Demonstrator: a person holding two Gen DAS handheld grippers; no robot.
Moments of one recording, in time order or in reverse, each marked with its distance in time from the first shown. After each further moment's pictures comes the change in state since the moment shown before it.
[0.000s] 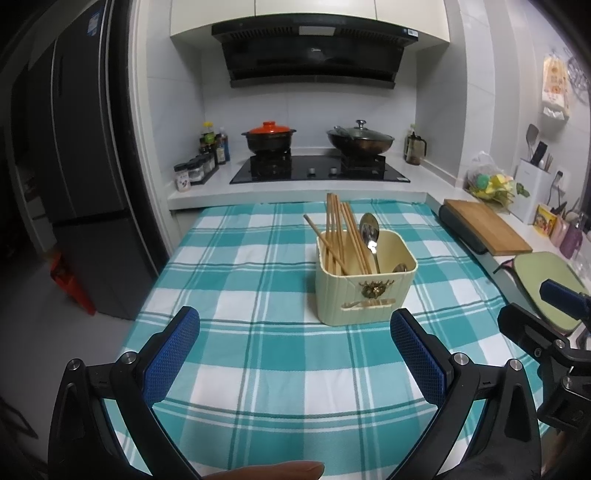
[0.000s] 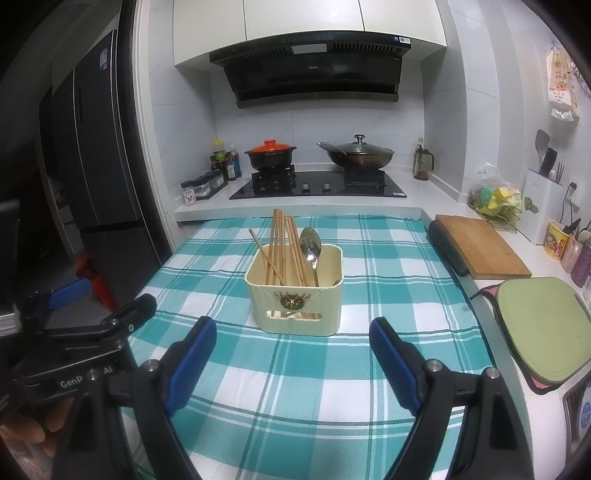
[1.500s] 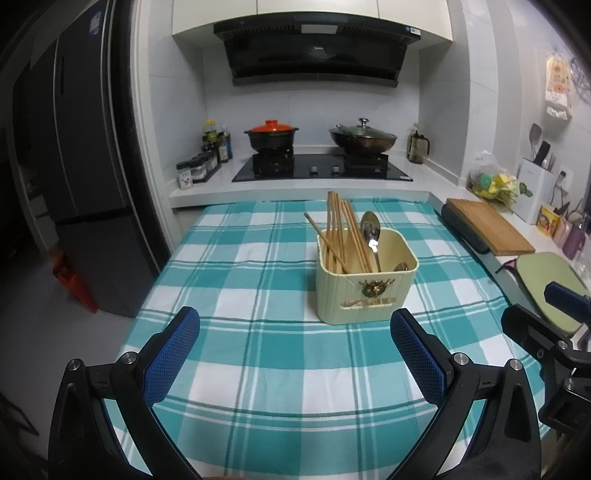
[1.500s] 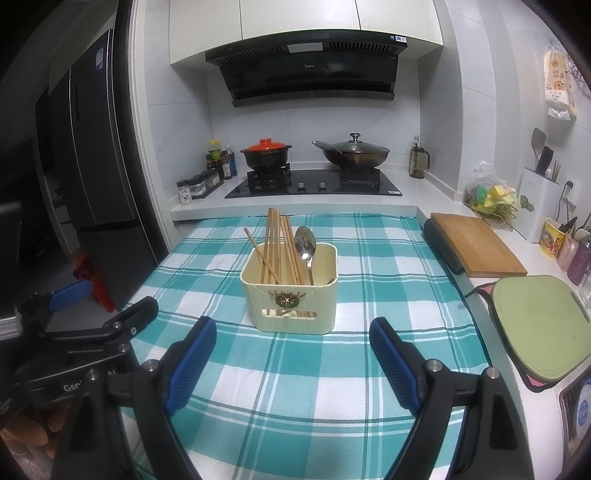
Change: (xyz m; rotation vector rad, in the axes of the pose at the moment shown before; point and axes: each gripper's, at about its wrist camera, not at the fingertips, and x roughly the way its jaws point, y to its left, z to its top) left arm -0.001 -0.010 -0.001 -0.010 0.007 0.016; right arm -0.005 -0.002 0.001 0.008 0.010 -0.017
